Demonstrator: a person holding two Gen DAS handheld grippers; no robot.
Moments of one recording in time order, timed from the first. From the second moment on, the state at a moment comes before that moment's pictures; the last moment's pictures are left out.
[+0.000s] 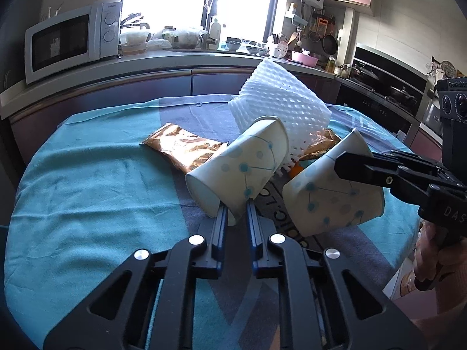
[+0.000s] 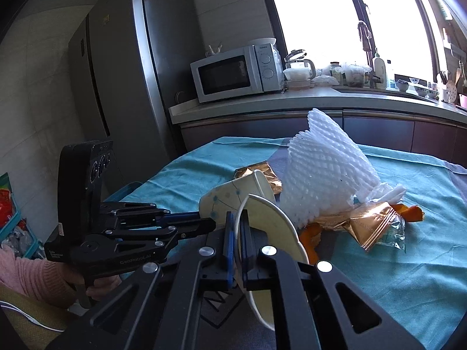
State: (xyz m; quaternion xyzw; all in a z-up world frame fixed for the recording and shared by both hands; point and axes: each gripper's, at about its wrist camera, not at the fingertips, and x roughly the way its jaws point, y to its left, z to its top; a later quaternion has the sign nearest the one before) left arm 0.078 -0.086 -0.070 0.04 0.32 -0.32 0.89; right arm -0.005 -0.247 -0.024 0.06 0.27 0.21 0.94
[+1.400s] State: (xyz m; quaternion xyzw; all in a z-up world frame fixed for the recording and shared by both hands) left arm 0.050 0.275 -0.058 -0.10 0.31 0.03 0.95; right arm 0.131 0.052 0.007 0.03 0.33 0.48 0.81
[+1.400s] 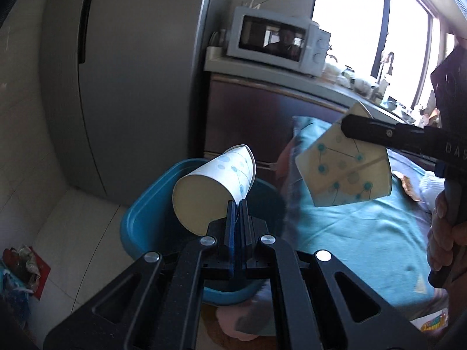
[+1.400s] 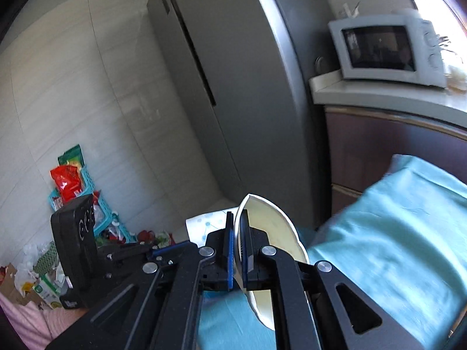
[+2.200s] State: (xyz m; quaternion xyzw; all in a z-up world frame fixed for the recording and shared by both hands) left arm 0.110 0.325 -0.111 -0.14 0.37 0.08 0.92; right arm 0.174 0.114 -0.048 0.00 0.43 0.44 0.79
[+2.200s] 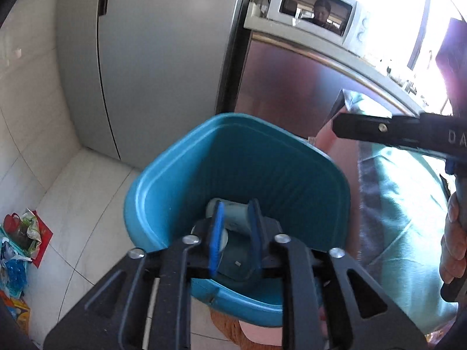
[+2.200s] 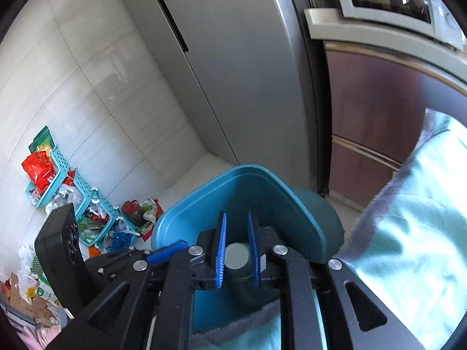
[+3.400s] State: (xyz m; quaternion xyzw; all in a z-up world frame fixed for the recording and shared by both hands) left arm 0.077 -0.060 -0.026 0.00 0.30 -0.31 0.90; right arm 0.070 -0.300 0.007 0.11 0.28 0.12 0.95
